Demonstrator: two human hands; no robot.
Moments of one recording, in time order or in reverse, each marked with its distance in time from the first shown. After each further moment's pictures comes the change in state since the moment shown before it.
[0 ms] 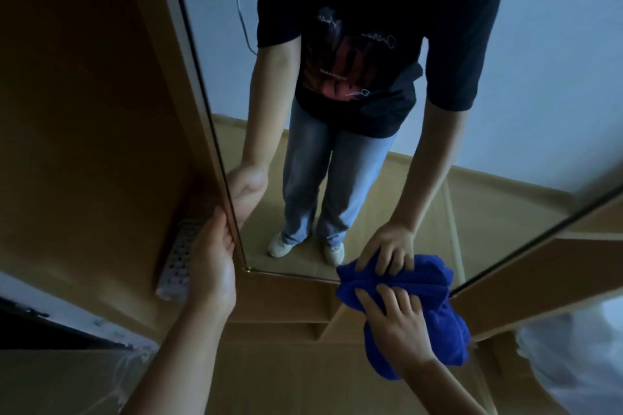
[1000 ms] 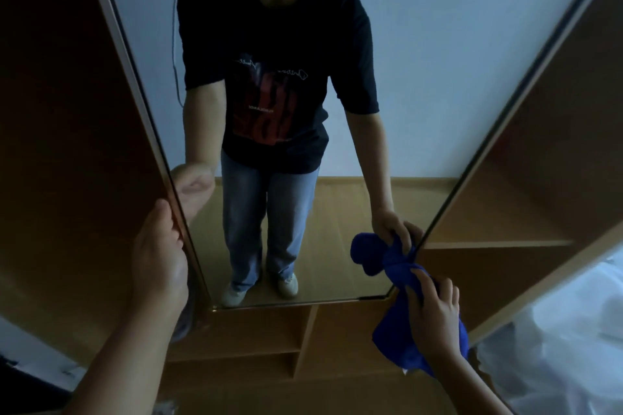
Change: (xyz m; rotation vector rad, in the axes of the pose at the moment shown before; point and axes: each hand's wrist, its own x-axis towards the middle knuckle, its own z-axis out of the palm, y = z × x) left_hand -0.039 0.074 0.022 -0.009 0.106 0.221; right_hand 0.001 0.093 -0.097 0.271 -0.008 0.675
